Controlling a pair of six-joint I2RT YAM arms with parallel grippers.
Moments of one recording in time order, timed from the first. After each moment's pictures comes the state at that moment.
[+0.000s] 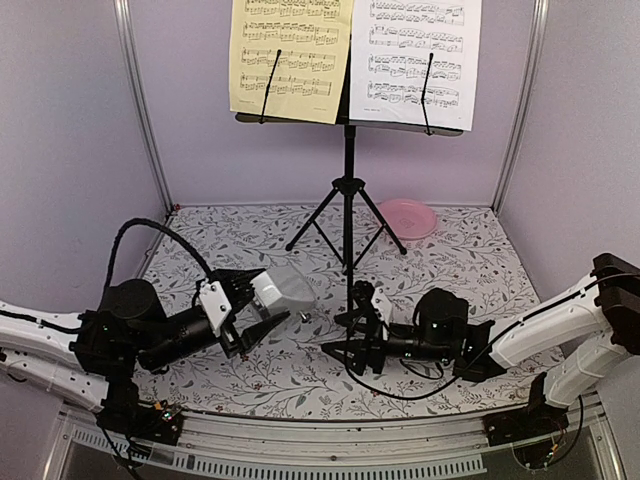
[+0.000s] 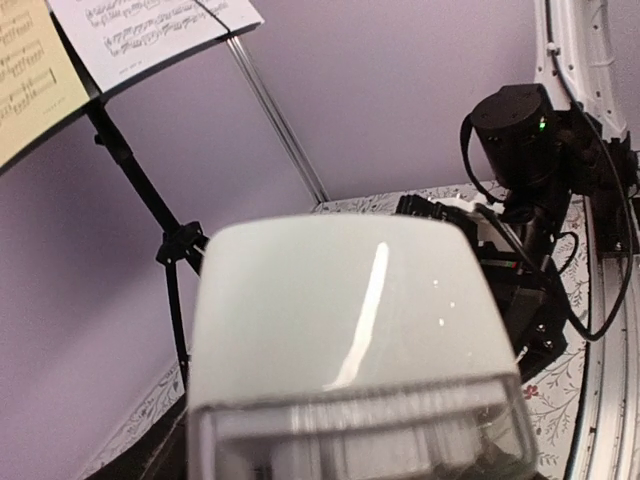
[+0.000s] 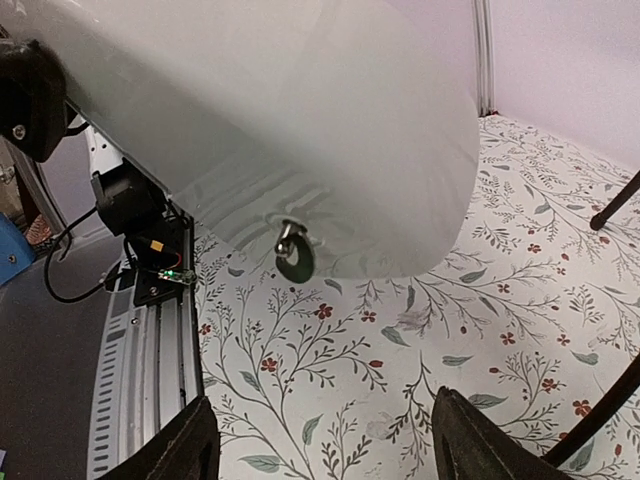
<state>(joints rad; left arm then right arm) -1.38 0.88 0.58 0.23 -0.47 0.35 1.16 1.50 0.53 0.80 -0.09 0.17</state>
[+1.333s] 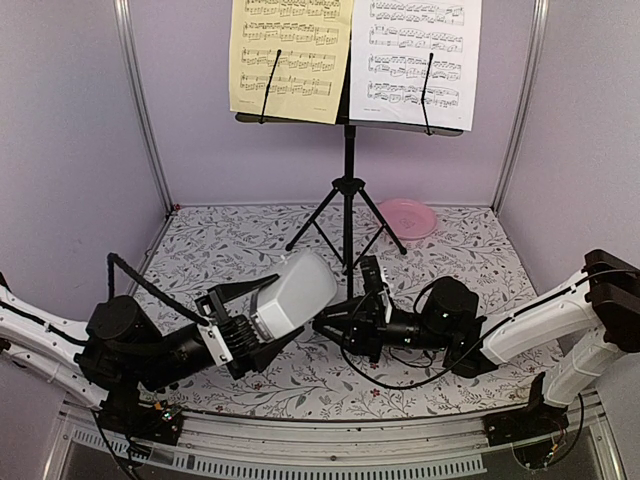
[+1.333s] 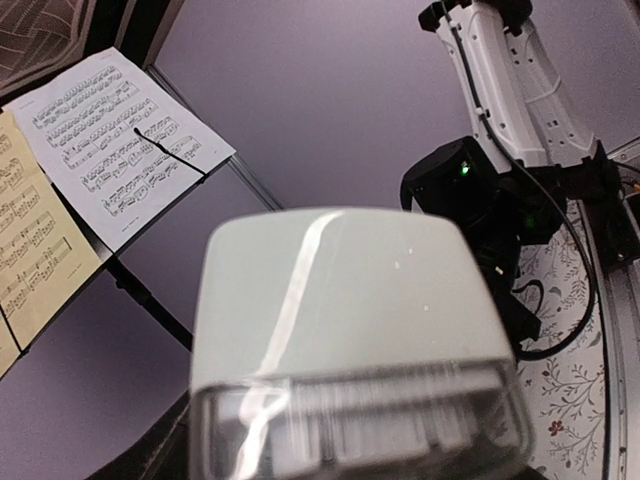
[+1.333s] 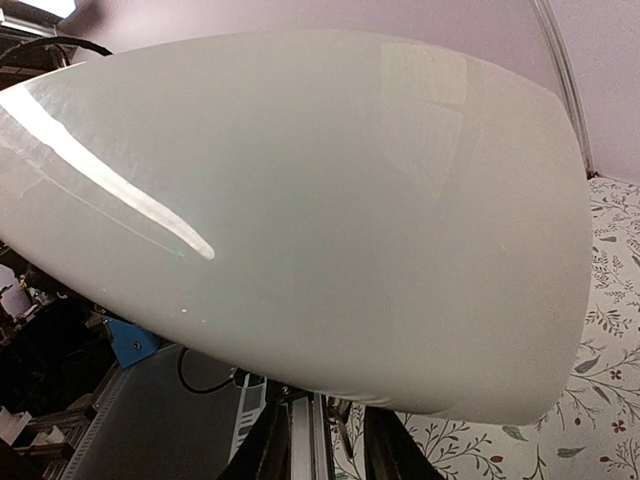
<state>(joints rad) -1.58 0.95 0.58 0.52 -0.53 0.77 1.15 1.55 0.58 1.09 -0.31 0.43</state>
